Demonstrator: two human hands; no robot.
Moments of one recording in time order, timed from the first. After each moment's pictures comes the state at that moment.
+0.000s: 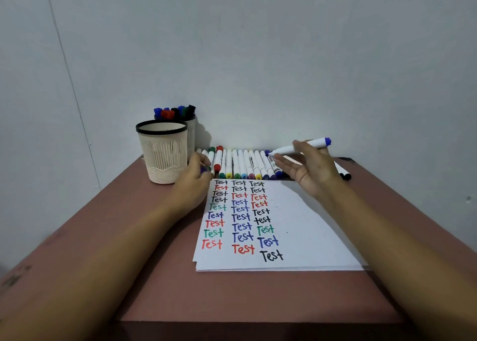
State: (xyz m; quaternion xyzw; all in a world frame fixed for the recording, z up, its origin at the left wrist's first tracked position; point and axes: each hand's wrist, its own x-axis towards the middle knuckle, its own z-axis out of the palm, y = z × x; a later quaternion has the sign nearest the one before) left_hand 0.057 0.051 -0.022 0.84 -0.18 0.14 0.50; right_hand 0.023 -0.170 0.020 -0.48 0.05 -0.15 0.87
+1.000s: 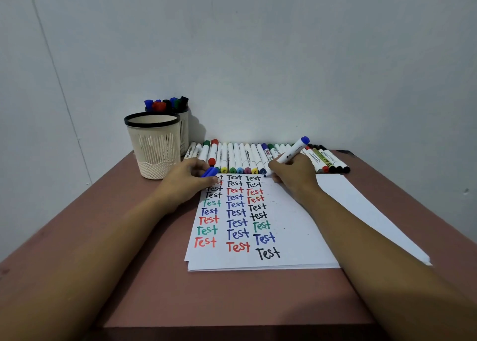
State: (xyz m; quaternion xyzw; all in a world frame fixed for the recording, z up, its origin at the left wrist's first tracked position) left_hand 0.066 0.056 -0.025 0.86 -0.15 0.07 0.49; right_hand 0.047 -0.166 -0.023 -0.76 0.11 -0.23 0.59
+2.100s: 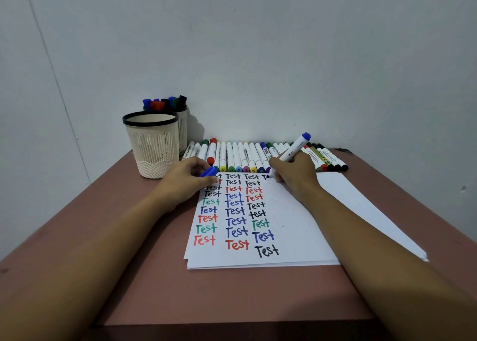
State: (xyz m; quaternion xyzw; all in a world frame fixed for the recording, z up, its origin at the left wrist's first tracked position) left_hand 0.067 0.056 -0.026 0.86 -0.17 0.07 0.48; right_hand 0.048 -0.168 -0.024 -0.74 0.12 -0.24 0.62
